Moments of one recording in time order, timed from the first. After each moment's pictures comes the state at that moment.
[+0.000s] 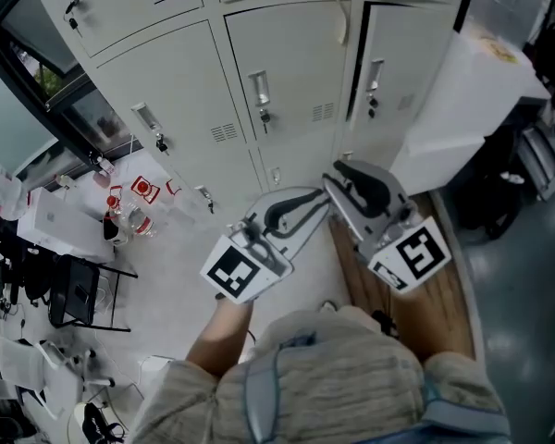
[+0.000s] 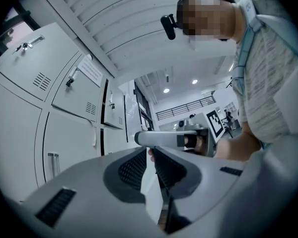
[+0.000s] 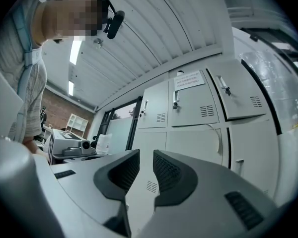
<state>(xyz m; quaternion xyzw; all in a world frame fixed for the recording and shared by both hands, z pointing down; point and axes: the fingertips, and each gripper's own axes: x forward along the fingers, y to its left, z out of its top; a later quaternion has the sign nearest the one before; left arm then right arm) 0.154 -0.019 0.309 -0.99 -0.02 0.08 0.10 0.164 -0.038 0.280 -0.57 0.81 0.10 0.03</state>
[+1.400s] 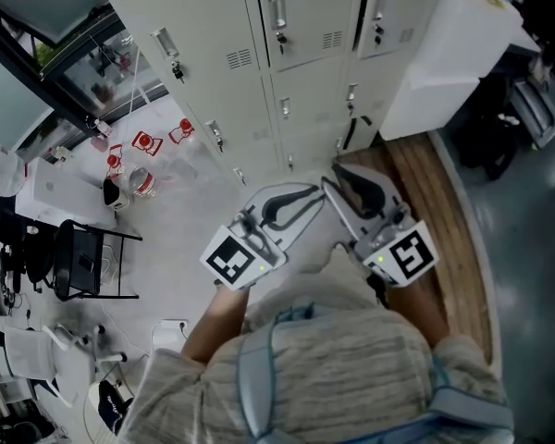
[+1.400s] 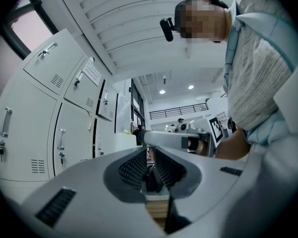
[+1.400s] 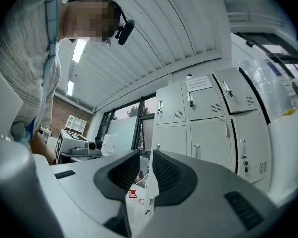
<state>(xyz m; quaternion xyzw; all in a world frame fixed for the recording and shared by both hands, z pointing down) -0.006 0.081 0.388 -0.99 -0.07 0.07 0.04 0.006 0.072 0.359 -0.59 0.80 0.09 0.04</state>
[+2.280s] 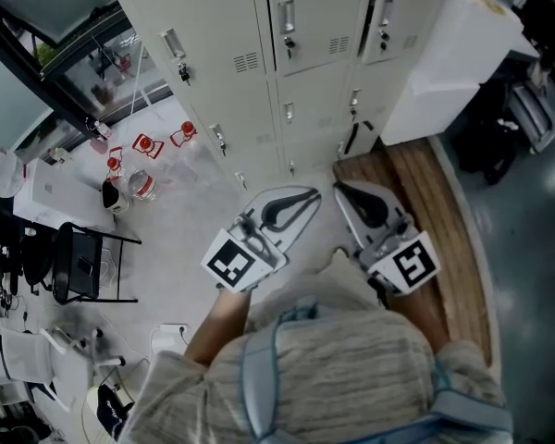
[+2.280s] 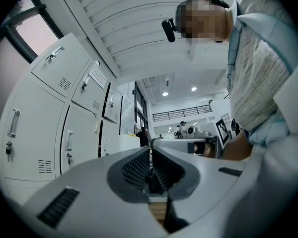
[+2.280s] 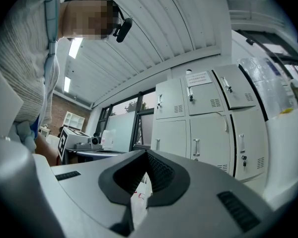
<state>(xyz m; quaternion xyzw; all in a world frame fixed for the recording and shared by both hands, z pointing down) -0.022 0.062 0.386 -0.99 -0.05 0.08 0.04 -0.004 0.069 0.372 -0.61 0.79 0.07 0.02</state>
